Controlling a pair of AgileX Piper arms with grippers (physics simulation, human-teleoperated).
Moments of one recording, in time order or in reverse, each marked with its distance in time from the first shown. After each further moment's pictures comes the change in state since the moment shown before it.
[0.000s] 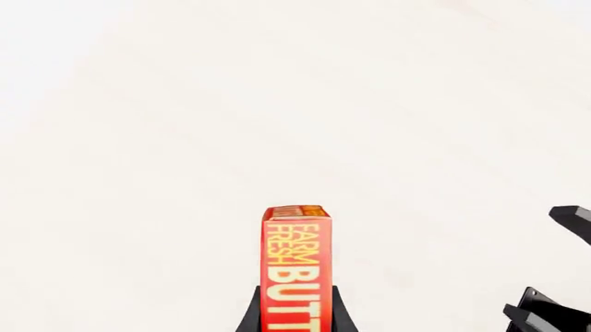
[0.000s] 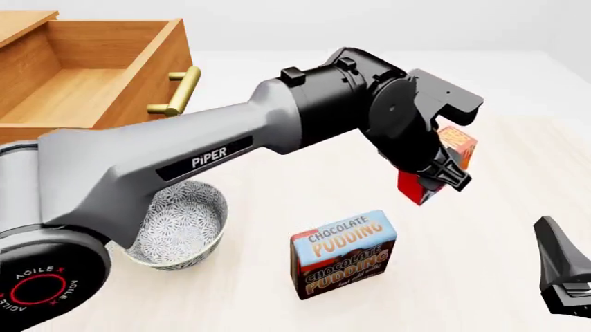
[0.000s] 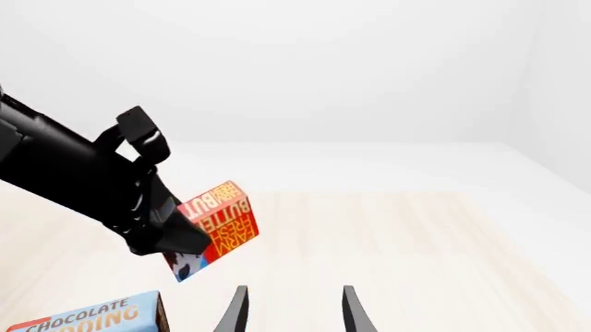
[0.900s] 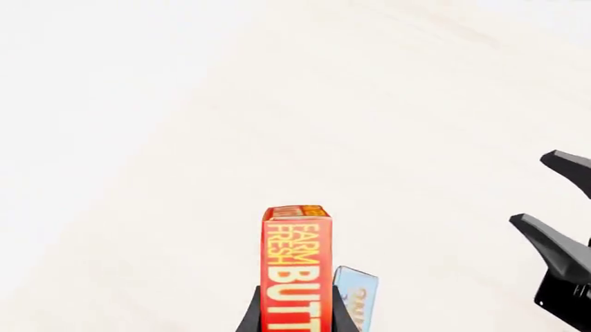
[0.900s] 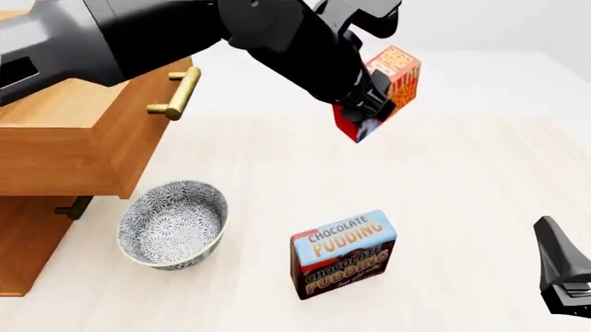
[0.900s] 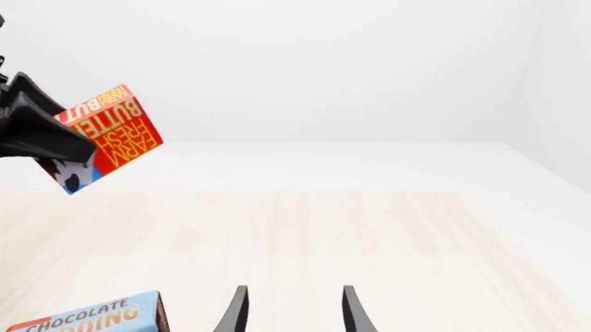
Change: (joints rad) left arm 0.127 -0.368 0.230 0.005 0.139; right arm 0.000 0.000 0.000 0.000 0.000
